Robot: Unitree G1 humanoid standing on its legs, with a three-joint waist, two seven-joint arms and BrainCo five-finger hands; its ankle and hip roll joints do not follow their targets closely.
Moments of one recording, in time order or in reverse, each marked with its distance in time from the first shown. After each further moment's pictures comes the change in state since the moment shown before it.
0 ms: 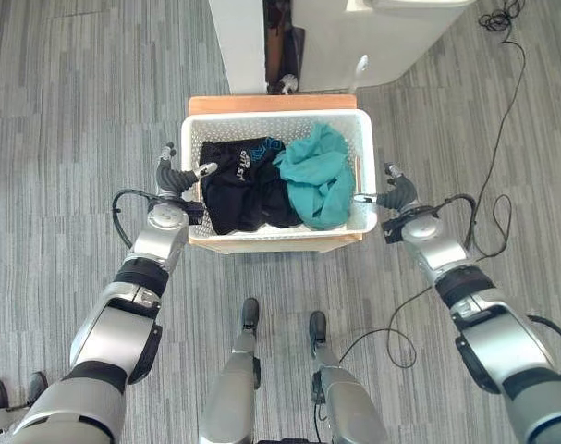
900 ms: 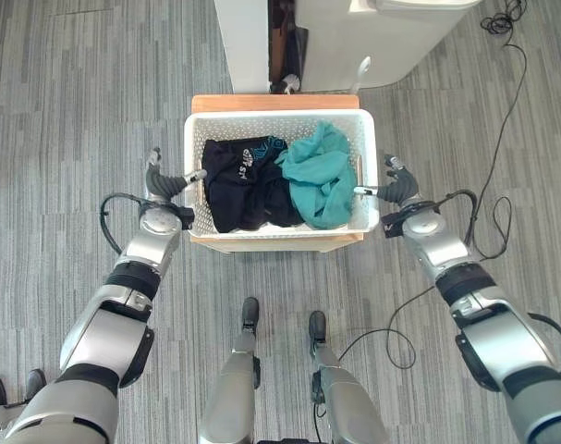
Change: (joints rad) left arm 0.008 0.021 -0.064 0.084 0.022 0.010 0.033; right arm -0.015 -0.001 -0.008 -0.015 0.040 -0.025 -0.023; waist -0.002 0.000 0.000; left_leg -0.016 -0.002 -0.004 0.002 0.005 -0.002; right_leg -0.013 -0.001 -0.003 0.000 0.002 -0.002
